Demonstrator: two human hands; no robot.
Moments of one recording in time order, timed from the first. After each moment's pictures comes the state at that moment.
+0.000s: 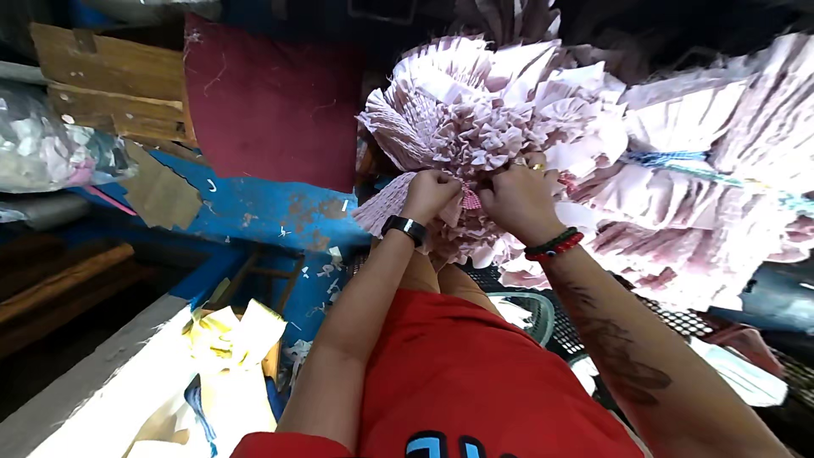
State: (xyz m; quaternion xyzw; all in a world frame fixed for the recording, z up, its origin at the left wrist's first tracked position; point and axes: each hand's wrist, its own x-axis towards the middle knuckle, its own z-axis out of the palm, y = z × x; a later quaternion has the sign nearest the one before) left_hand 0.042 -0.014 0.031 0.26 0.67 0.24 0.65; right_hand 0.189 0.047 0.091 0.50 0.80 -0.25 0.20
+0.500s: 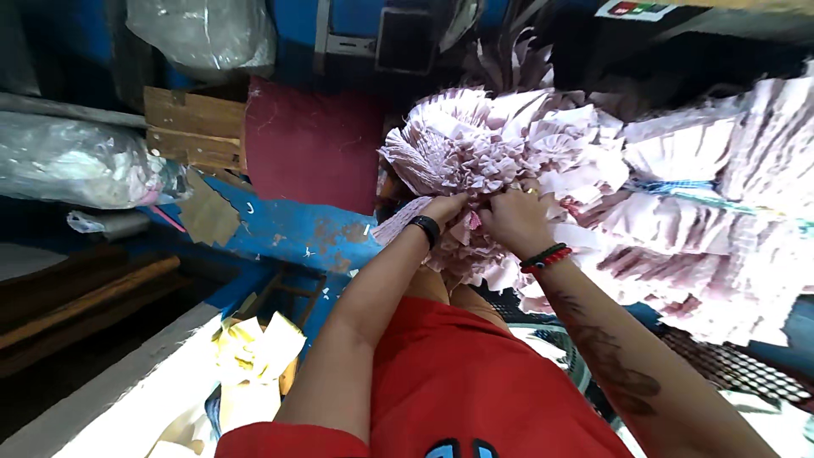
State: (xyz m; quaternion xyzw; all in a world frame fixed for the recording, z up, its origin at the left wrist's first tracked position) left_hand 0.041 0.010 0.062 0.08 0.65 0.15 0.74; right_hand 0.178 0.046 0.099 0.52 0.78 -0.27 0.21
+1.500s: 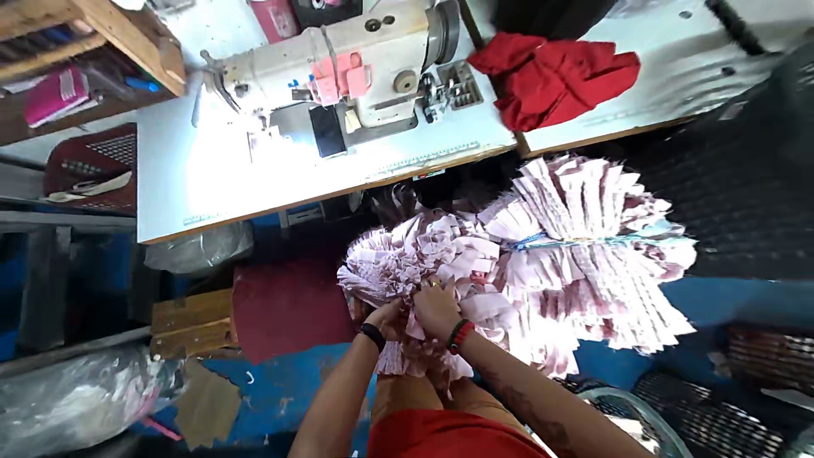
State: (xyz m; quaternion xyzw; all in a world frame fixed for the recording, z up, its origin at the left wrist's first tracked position) left_hand 0.039 0.024 0.051 0.01 0.60 0.09 0.80; right_hand 0.169 0.054 0.125 0.54 0.72 -0.36 0.25
